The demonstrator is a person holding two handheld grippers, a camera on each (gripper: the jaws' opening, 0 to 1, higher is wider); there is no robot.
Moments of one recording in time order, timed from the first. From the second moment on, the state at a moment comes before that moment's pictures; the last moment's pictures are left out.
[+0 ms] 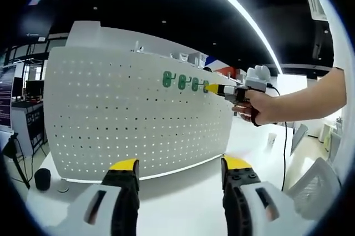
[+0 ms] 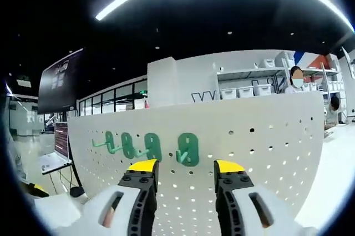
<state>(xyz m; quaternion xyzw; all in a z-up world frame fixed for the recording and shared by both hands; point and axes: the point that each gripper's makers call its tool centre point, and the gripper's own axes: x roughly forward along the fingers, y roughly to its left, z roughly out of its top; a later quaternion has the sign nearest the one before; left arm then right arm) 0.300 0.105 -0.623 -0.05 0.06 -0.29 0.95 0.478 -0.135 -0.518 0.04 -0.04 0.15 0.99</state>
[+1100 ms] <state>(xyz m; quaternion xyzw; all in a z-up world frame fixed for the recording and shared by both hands) 0.302 0.102 -0.616 -0.04 0.05 -0.29 0.95 0.428 -0.126 -0.523 0.04 -0.05 0.23 0.97</state>
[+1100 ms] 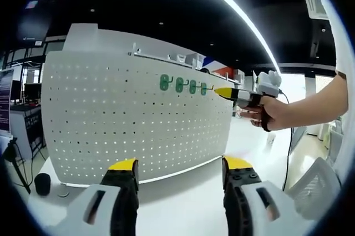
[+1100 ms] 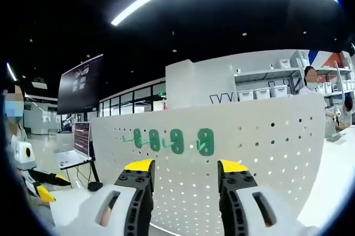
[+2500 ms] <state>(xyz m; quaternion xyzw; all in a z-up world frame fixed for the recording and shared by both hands) 0.297 0.115 -0.603 -0.03 0.03 -0.29 0.96 0.319 -0.127 -0.572 0.05 -0.02 0.26 0.96</state>
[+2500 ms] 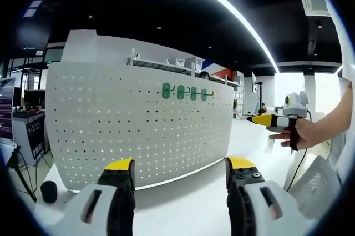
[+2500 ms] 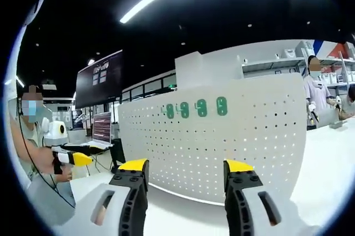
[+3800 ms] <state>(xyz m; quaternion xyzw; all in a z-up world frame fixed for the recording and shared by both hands) 0.268 0.147 -0.613 -0.01 0.03 -0.27 0.96 0.270 -0.142 -0.597 0.07 0.01 0.25 0.97</state>
